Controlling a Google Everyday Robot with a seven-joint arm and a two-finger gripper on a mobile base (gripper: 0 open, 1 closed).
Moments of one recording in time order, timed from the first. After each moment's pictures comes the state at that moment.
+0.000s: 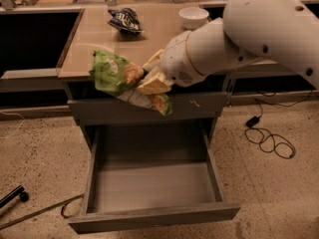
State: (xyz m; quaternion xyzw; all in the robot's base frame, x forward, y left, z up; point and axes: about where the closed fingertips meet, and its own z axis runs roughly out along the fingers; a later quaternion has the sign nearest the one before) arm 0.535 0.024 0.925 -0.62 0.65 0.15 0.42
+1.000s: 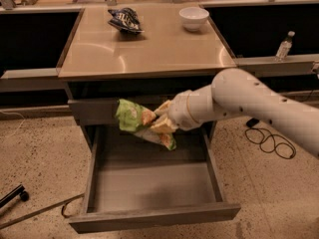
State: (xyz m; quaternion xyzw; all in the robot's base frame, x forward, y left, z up) arm 0.558 0.002 0.755 -0.59 0.68 0.18 0.38
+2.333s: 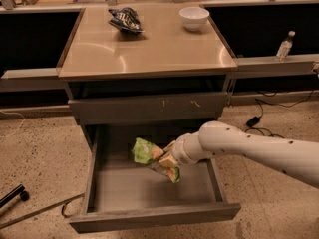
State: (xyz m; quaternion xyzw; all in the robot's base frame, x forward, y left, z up) arm 0.554 -0.024 0.563 -0.53 0.77 0.18 0.30
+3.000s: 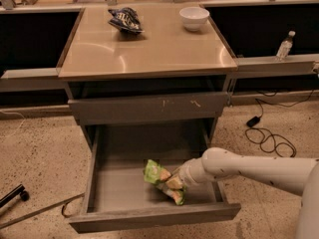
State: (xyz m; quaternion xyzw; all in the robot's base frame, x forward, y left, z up) arm 0.530 -0.057 0.430 -0.43 0.84 0.22 0.23
